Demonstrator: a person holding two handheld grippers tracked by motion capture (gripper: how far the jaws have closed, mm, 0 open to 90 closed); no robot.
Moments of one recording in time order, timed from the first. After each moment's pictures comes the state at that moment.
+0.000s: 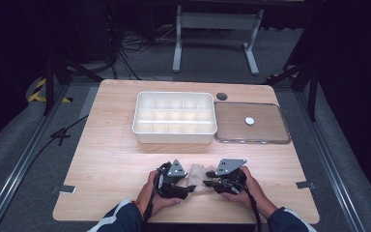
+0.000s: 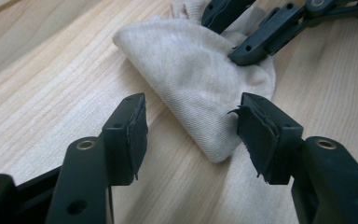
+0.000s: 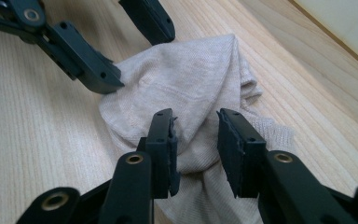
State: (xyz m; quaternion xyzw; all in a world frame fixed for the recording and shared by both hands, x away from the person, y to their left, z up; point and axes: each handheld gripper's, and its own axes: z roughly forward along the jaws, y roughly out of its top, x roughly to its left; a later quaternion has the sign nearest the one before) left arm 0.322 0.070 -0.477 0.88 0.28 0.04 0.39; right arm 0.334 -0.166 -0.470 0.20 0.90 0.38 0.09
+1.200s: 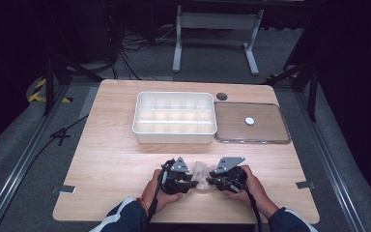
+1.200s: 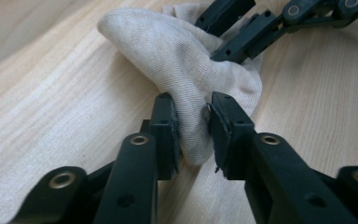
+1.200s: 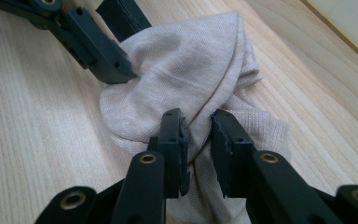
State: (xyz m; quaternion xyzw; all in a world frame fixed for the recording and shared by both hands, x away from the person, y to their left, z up) left arm 0.331 0.060 -0.476 0.87 0.27 0.01 0.40; right arm 0.336 -0.165 -0.465 0.22 0.91 0.33 0.10
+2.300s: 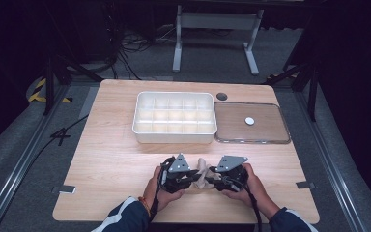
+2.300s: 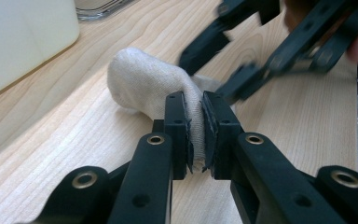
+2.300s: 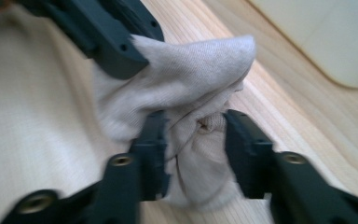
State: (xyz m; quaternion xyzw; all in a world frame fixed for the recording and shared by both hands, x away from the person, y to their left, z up) left arm 0.327 0.060 -0.454 0.85 0.25 0.05 0.45; right arm 0.334 -0.168 -0.452 0.22 0.90 0.36 0.12
